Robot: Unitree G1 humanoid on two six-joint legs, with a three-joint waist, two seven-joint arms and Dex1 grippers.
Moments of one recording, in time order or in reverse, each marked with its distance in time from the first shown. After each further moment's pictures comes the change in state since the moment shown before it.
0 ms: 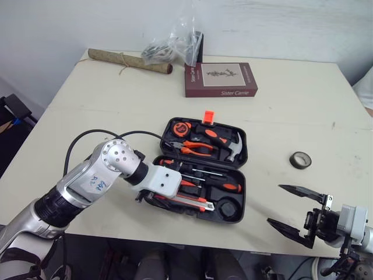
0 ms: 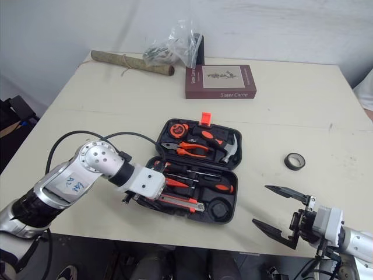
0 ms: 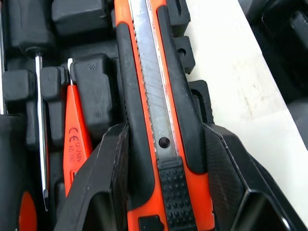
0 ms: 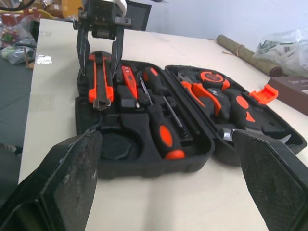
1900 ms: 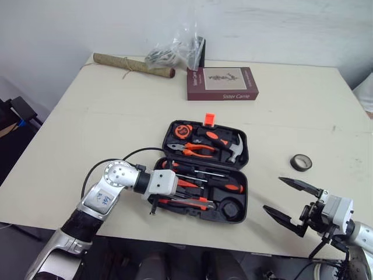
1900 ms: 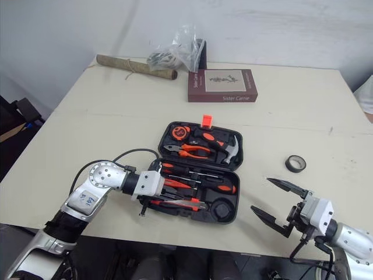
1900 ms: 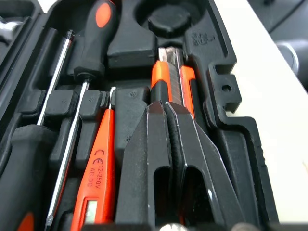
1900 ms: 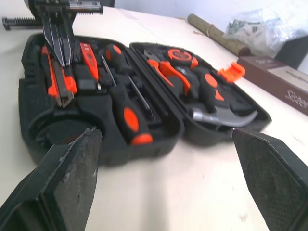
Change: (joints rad) left arm 0.263 -0.247 0.178 0.299 -0.093 -0.398 0.107; right arm -0.031 0.012 0.020 0.092 -0.124 -0.040 -0.140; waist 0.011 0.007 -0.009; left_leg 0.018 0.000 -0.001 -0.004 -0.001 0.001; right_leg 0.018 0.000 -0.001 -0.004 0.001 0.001
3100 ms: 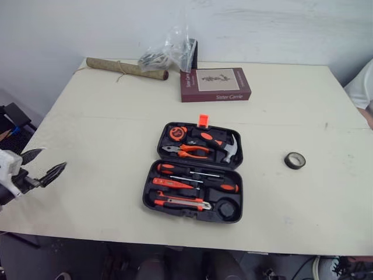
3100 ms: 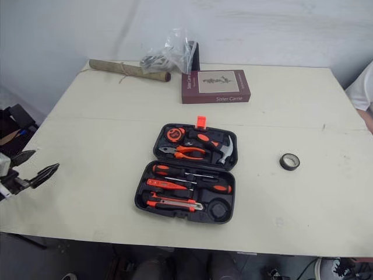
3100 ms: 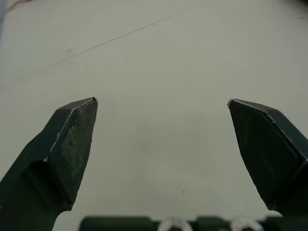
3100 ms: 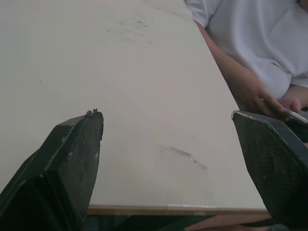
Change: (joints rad) left arm 0.307 0.278 0.903 0.636 -0.280 -0.166 0.286; right arm 0.129 -0.020 -0.516 0.788 0.028 -0.276 -0.273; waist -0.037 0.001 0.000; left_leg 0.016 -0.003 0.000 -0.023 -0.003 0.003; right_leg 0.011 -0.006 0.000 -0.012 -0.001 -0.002
